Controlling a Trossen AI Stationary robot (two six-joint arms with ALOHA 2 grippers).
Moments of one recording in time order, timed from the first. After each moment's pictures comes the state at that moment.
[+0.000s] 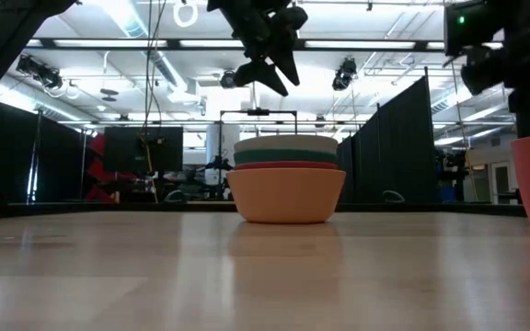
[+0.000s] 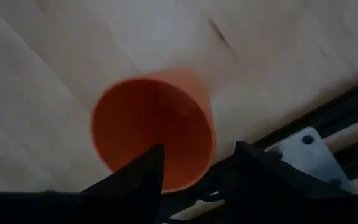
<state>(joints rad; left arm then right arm) 0.38 1.95 2.06 -1.02 0.11 -0.27 -0.42 0.88 0.83 -1.38 -0.15 0.24</state>
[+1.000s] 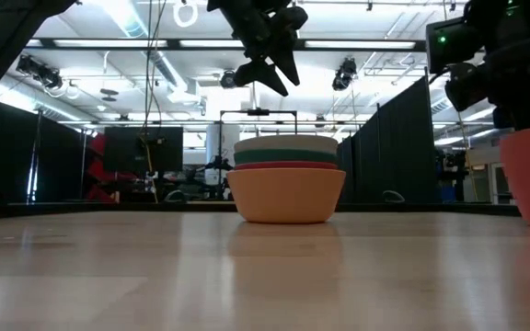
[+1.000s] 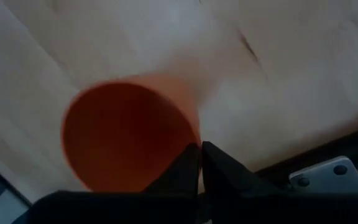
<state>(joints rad) 0.37 1.95 2.06 -1.02 0.11 -0.27 -0.42 1.01 0.76 -1.31 -0.23 0.21</state>
